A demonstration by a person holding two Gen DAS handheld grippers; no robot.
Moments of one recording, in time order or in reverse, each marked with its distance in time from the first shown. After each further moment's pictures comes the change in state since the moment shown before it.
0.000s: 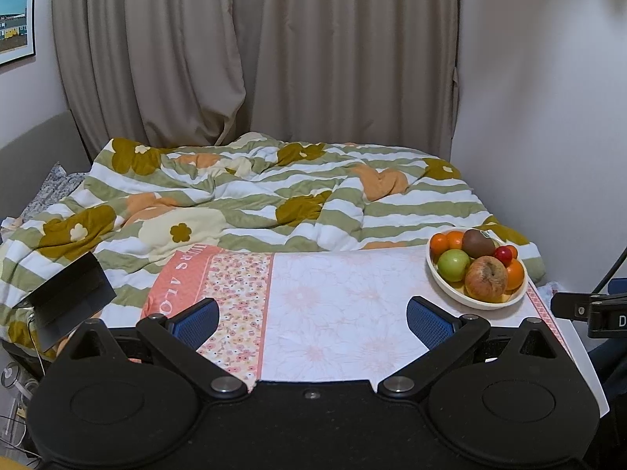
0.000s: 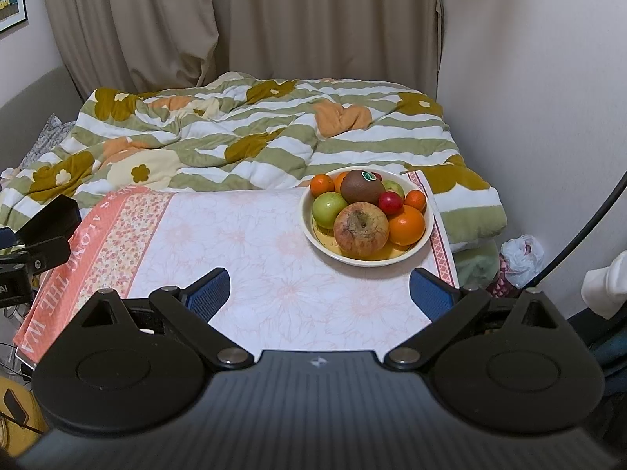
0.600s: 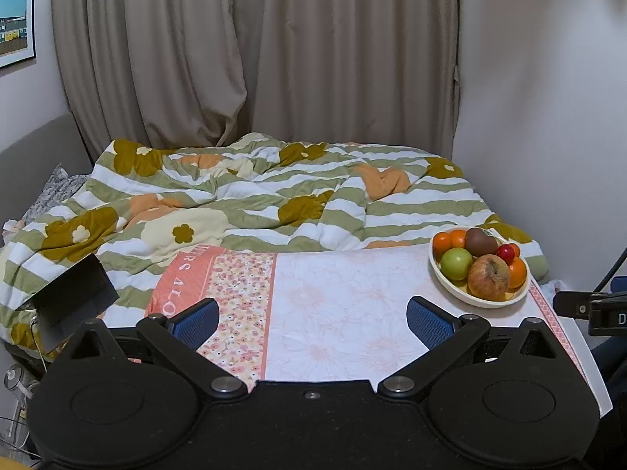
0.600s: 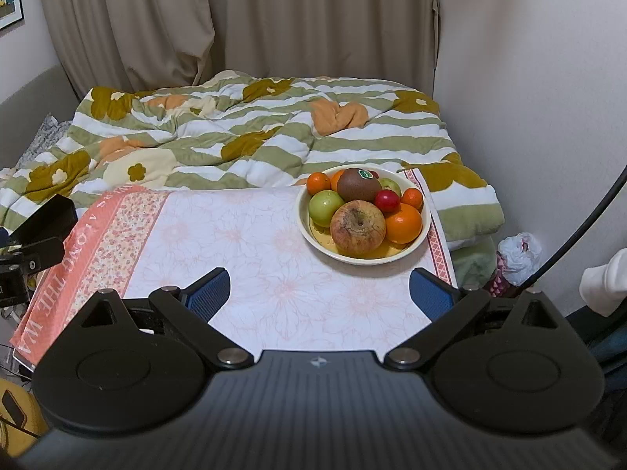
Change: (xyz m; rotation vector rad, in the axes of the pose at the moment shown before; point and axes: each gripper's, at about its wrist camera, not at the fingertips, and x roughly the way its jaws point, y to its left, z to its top) left arm 0.000 0.002 -0.001 0.004 -0.002 0.007; right arm 0.002 -0.006 -0.001 -0.002 0.006 -0.010
